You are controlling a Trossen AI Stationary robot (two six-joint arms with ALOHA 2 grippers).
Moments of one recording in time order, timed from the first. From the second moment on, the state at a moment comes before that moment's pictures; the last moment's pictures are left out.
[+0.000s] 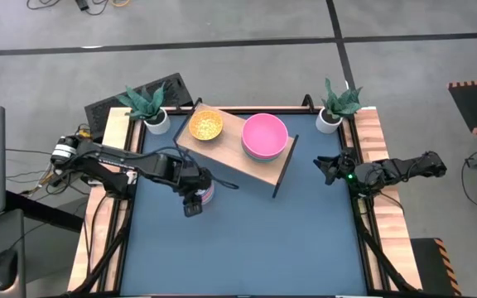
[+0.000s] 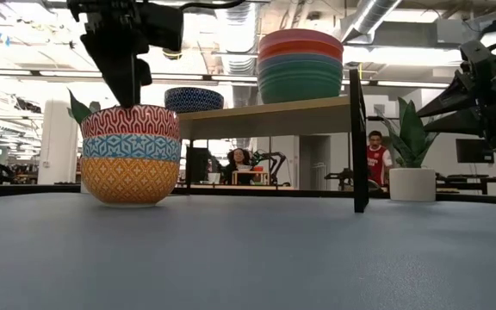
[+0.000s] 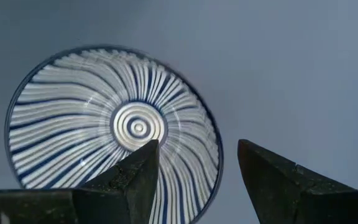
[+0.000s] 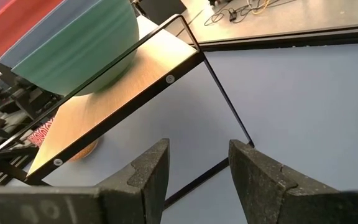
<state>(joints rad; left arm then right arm) -0.11 1.43 1.09 -0.84 -0.02 -0.40 0.26 0.02 0.16 -0.54 0.81 0.86</state>
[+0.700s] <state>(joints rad) -0.12 1.46 1.07 -0.79 0.04 -0.34 0.26 0.02 0.16 -0.54 0.79 0.86</state>
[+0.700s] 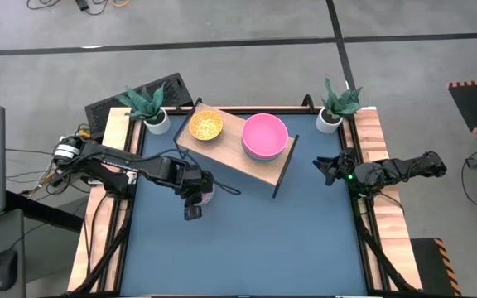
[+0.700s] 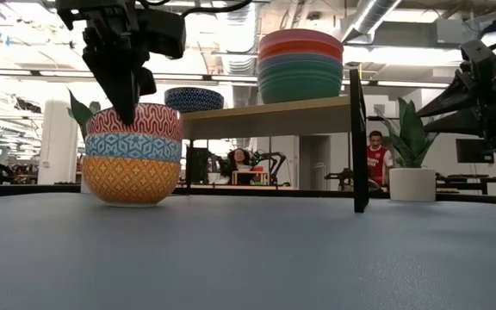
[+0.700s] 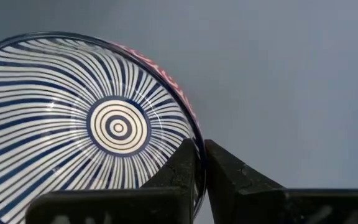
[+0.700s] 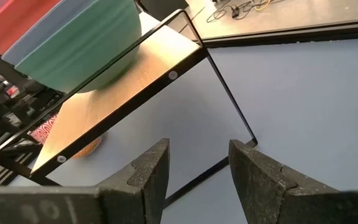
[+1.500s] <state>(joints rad) -0.15 1.45 1.59 -1.27 -0.05 -0.29 0.26 0.02 0.16 -0.54 0.79 0.86</state>
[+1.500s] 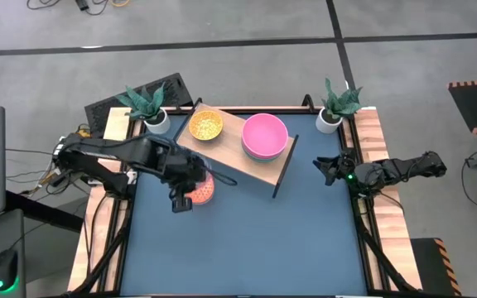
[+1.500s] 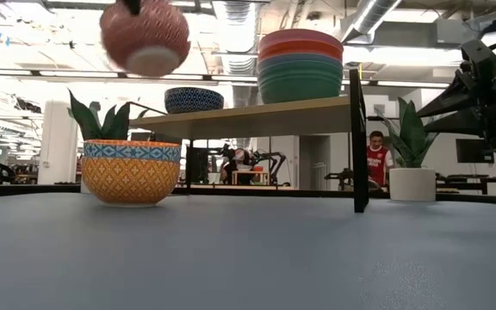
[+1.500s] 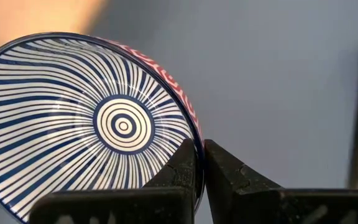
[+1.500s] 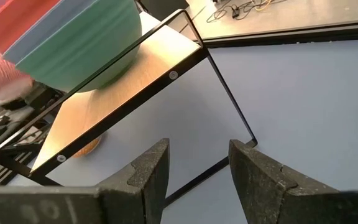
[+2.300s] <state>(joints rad) 0.22 1.54 1.77 -1.32 -0.29 0.37 0.26 0.02 0.16 -0.54 0.80 0.86</state>
